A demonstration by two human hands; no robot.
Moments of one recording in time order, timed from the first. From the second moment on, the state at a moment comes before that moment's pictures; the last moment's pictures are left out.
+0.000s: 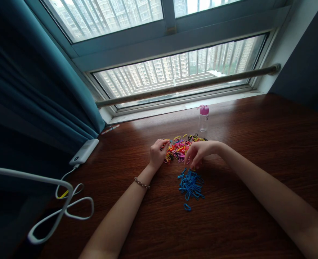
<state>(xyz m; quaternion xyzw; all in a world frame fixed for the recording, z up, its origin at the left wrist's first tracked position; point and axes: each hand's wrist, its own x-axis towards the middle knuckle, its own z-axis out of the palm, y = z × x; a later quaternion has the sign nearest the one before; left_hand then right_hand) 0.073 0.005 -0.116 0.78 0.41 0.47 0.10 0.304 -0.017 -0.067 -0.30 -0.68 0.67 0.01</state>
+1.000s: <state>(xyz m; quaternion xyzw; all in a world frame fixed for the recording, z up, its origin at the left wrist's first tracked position) 0.099 -0.015 -0.117 0.86 0.46 0.21 0.02 0.318 -0.001 -0.067 -0.51 -0.80 0.27 0.15</state>
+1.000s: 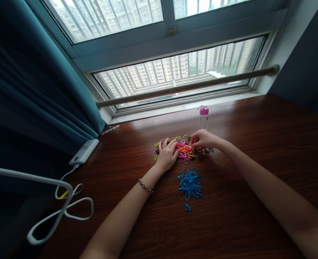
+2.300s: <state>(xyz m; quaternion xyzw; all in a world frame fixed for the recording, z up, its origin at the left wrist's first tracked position) 0.093 -0.011 -0.115 0.76 0.42 0.48 0.14 0.290 0.001 -0.125 -0.44 -0.87 0.12 0.20</state>
